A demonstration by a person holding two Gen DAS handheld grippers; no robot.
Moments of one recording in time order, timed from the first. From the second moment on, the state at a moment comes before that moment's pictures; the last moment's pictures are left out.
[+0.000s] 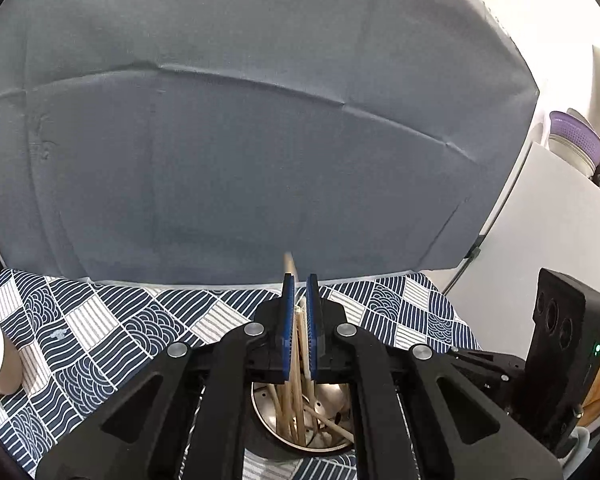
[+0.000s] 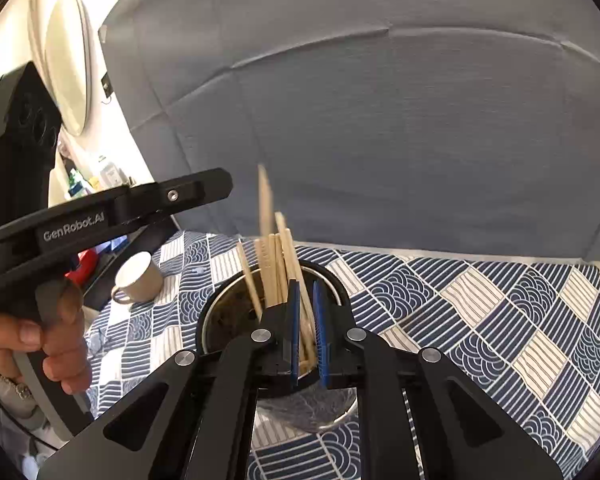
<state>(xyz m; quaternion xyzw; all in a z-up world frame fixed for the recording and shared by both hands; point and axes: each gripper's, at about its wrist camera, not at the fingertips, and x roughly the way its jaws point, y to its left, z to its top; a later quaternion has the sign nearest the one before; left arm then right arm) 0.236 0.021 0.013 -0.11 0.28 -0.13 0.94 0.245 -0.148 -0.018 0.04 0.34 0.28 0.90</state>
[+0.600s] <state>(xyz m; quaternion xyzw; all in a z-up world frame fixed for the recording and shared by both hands) 0.198 0.036 0.034 -0.08 0.30 -0.05 0.95 0.231 -0.181 0.022 0.06 0.34 0.20 0.92</state>
